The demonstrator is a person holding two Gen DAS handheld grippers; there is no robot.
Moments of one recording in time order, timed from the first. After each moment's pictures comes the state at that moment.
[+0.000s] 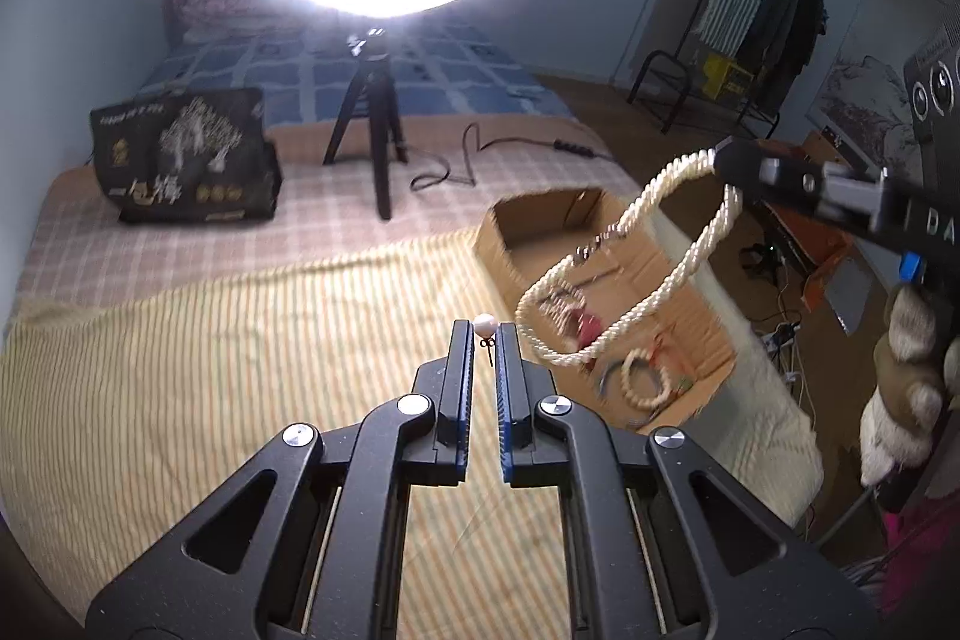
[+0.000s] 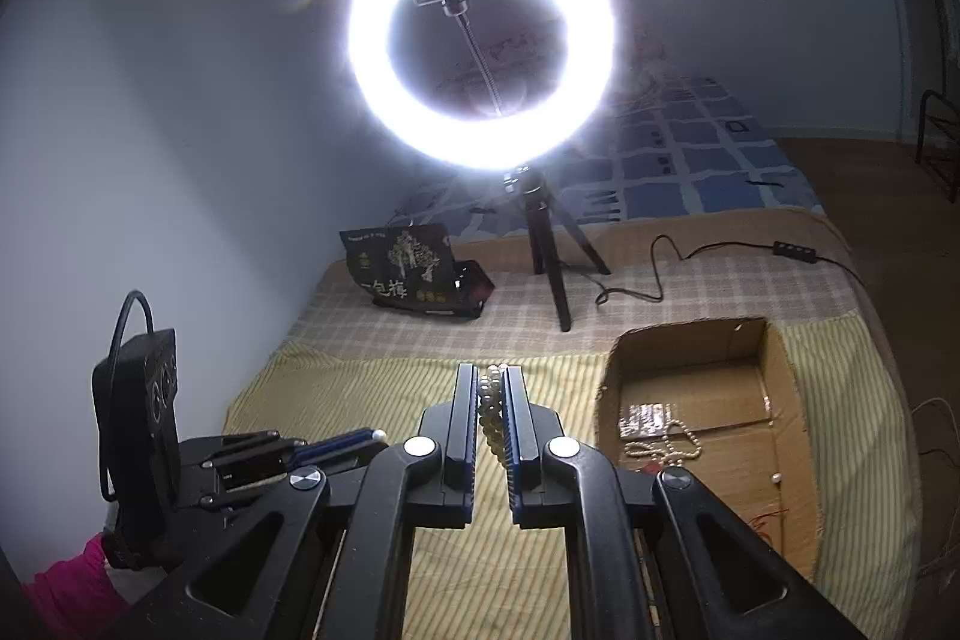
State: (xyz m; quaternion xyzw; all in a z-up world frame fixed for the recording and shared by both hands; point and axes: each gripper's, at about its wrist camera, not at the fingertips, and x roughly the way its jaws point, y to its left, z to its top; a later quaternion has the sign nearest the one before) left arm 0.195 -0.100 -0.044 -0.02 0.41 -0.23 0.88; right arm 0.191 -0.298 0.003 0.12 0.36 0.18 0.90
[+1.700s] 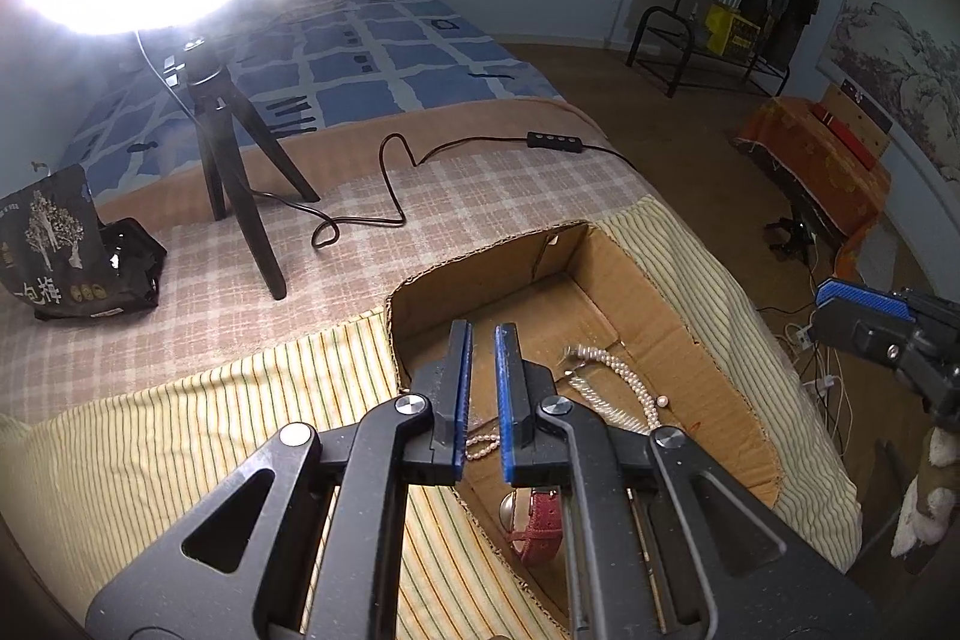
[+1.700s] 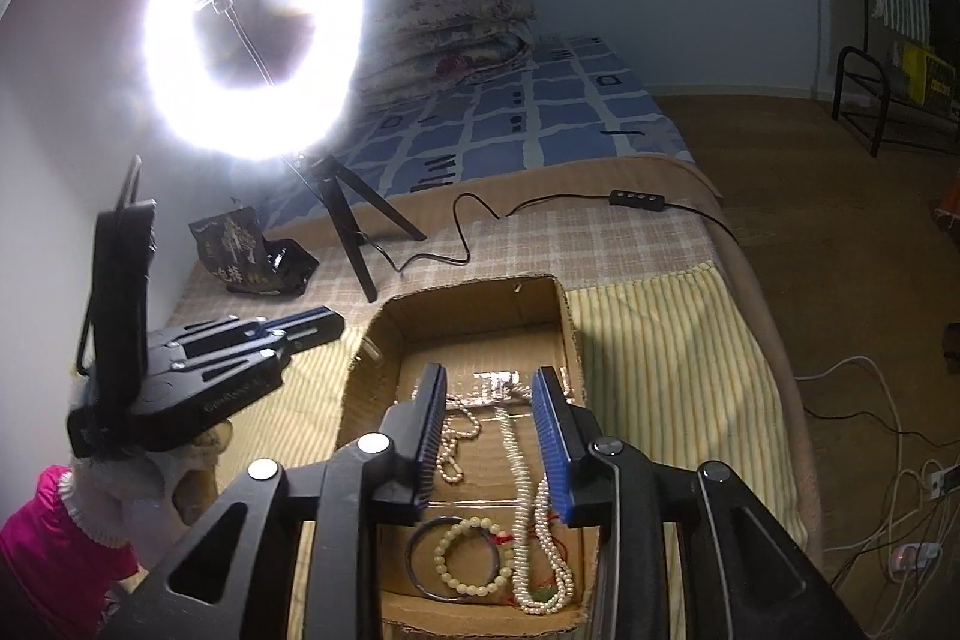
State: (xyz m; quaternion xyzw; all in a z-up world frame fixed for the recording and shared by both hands) left arm 0.299 -0.238 -0.093 0.03 0.43 -0.23 0.87; right arm 0.221 -0.432 -0.061 0.11 0.42 0.08 0.90
